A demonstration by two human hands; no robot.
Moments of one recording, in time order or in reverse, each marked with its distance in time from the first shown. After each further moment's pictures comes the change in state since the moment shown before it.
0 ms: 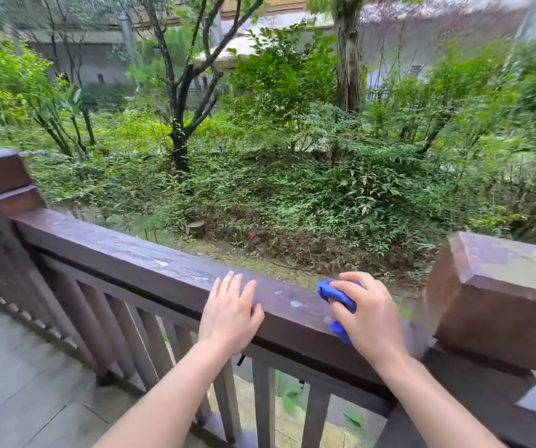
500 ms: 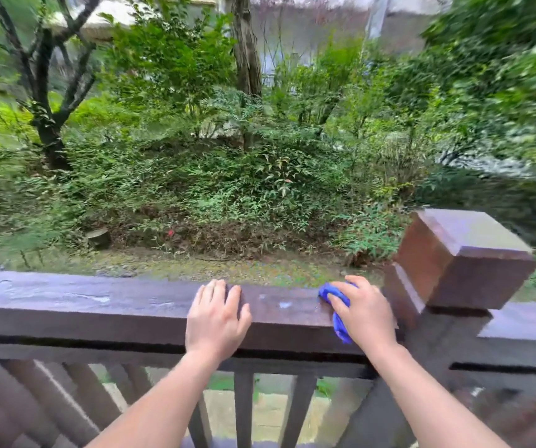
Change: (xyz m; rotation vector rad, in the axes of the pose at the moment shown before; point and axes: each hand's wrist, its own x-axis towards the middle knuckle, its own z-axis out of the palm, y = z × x) left_hand 0.052 -0.038 0.044 -0.130 0.141 0.266; right_hand -0.014 0.016 0.035 -0.421 -0.021 0.394
